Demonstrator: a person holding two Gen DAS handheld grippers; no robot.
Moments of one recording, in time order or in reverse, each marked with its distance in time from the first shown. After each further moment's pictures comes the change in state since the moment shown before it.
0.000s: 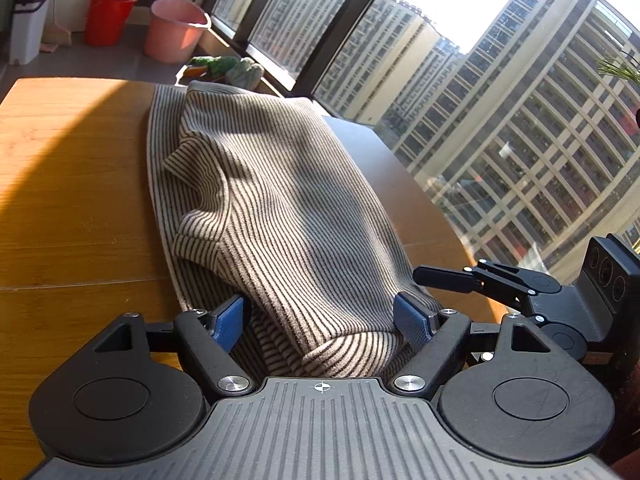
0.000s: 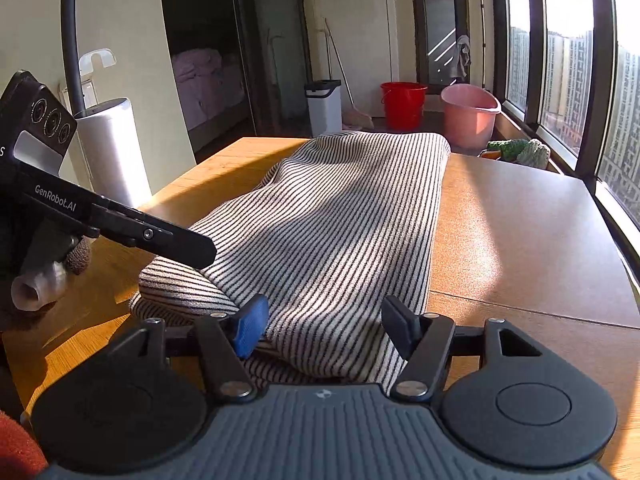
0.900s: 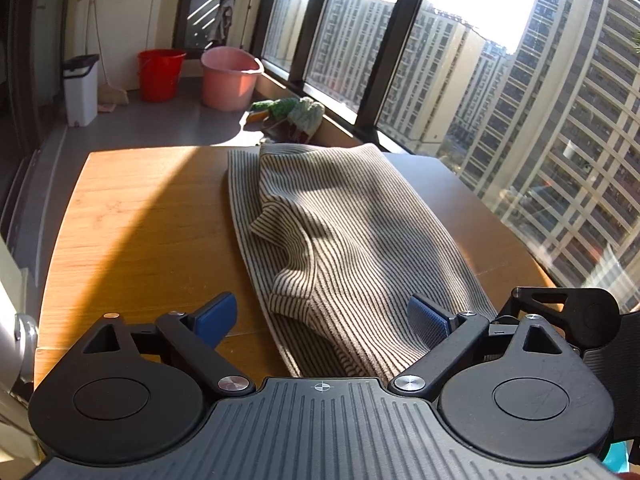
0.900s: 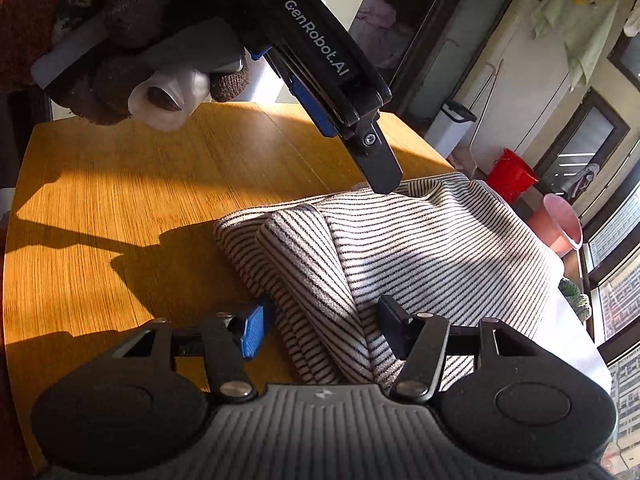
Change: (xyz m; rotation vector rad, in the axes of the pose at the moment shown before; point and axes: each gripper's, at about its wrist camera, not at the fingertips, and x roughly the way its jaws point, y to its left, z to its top) left arm -0.027 -0.001 0.019 0.110 -0.092 0.271; right arm 0.026 0.085 -0.001 -0.668 0.100 0.081
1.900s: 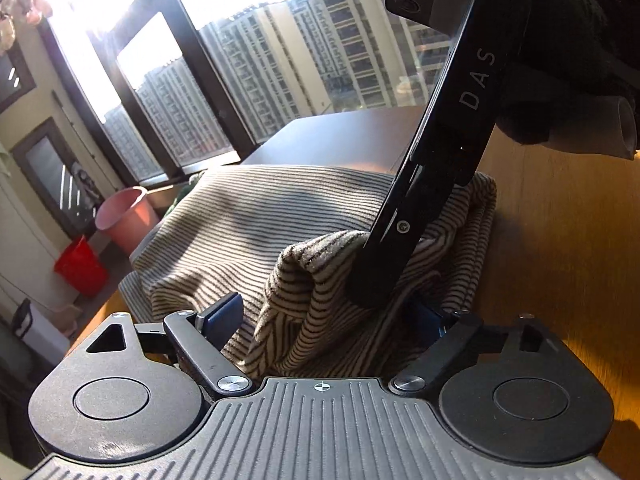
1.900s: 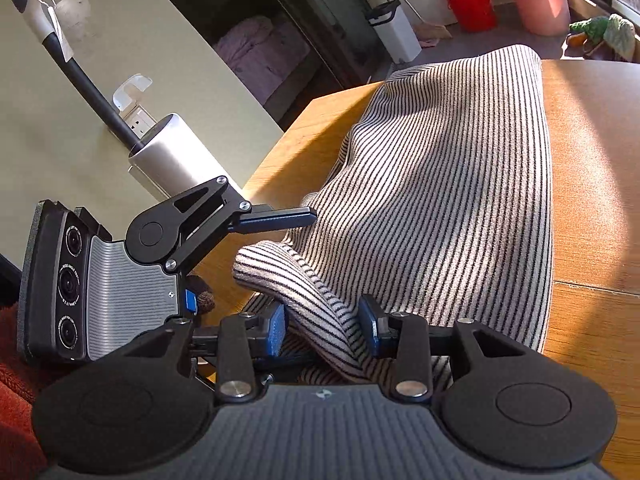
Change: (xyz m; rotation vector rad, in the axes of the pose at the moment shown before) left arm 0.041 -0.067 -0.054 0.835 -0.048 -0.061; right arm 0.013 -0.117 -0.033 0.849 -0.023 0.395
